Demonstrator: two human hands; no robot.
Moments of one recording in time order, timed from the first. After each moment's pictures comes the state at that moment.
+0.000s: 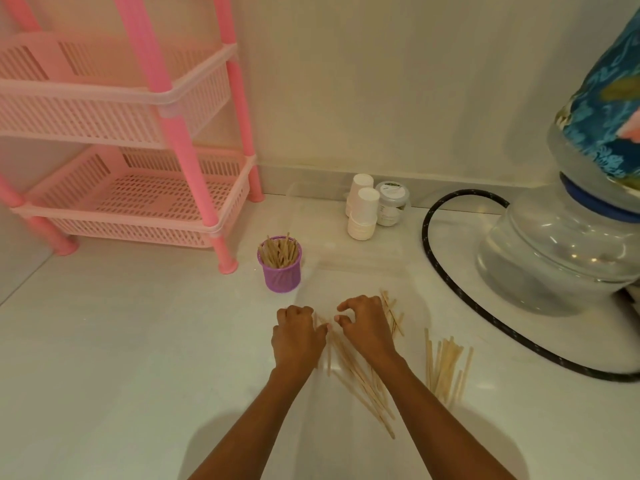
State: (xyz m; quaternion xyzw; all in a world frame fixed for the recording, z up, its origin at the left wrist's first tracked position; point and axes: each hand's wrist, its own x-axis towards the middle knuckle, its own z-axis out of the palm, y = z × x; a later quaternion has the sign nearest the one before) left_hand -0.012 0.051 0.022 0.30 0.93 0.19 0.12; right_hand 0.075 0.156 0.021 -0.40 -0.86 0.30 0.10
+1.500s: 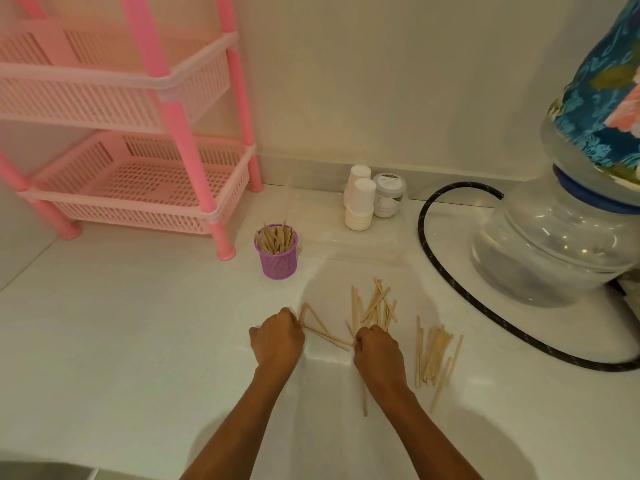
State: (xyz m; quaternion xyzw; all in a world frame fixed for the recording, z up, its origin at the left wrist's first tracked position) left_hand -0.001 0.026 0.025 0.24 0.95 0.14 0.13; right_hand 0.140 0.122 0.003 -0.43 -0.88 0.19 0.04
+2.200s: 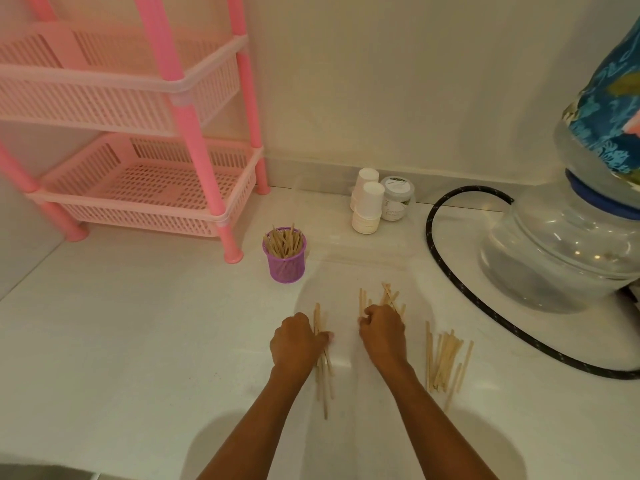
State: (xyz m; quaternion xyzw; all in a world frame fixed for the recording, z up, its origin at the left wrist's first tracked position) left_hand 0.002 0.031 0.031 0.23 0.93 0.19 0.21; right_hand 0.101 0.143 0.021 -0.50 -0.81 0.28 0.10
